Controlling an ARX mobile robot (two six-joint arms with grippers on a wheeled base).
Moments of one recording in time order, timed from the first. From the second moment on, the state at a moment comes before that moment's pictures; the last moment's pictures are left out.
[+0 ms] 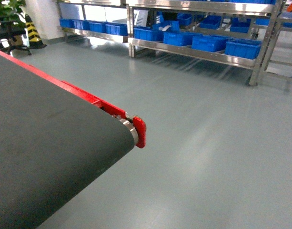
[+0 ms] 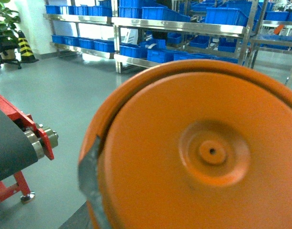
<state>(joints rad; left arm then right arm) 0.00 0.01 0.01 -0.01 0.00 0.00 0.00 0.01 0.01 -0.01 0.00 0.00</state>
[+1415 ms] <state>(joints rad) 0.00 0.01 0.01 -0.01 0.00 0.00 0.00 0.01 0.01 -0.01 0.00 0.00</state>
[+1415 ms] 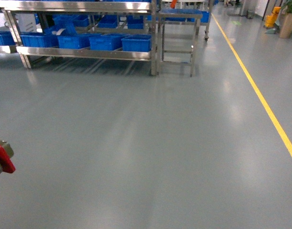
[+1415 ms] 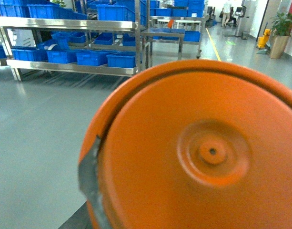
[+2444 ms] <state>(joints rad) 0.00 0.01 0.01 -0.01 0.00 0.00 0.00 0.01 0.01 0.00 0.00 0.00</state>
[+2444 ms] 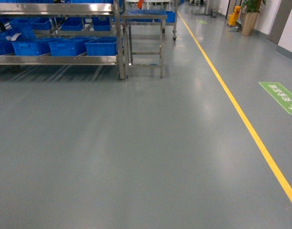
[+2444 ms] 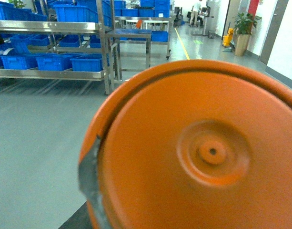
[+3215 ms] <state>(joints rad) 0.00 0.01 0.01 -0.01 0.00 0.00 0.00 0.01 0.01 0.00 0.00 0.00</state>
